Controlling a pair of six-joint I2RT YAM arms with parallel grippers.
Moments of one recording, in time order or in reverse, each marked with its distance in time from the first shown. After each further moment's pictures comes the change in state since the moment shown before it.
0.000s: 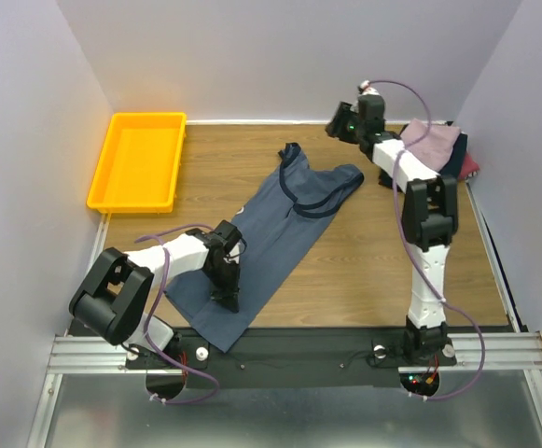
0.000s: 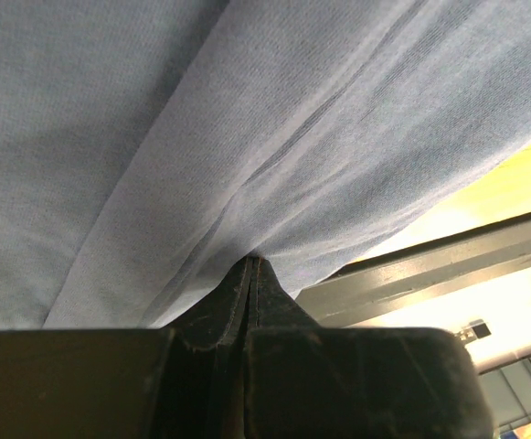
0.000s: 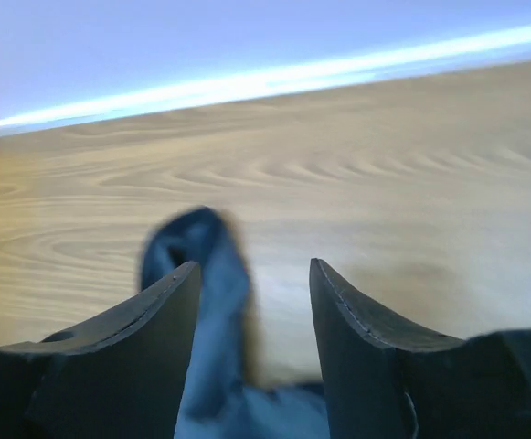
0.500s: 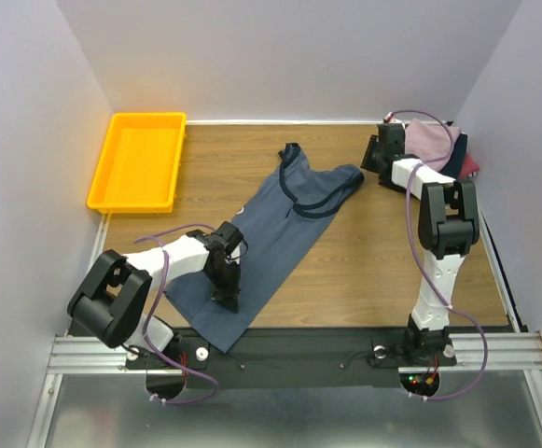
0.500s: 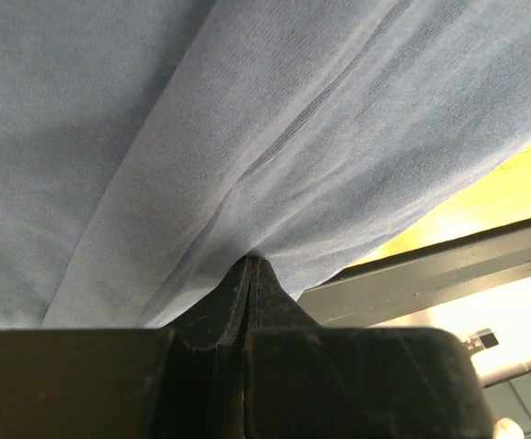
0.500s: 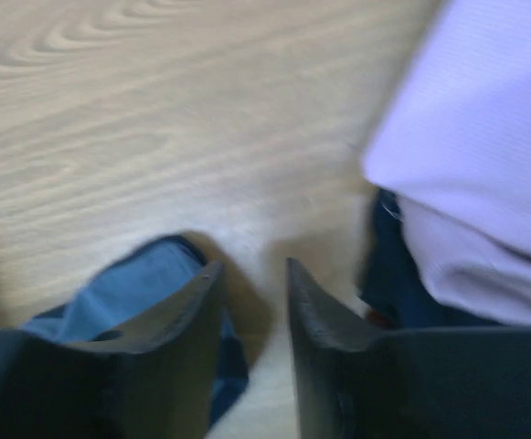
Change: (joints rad) left arm -0.016 -0.018 -0.003 0.001 -0.028 -0.018; right arm -0.090 -0.092 -0.303 0.016 0.219 -0.093
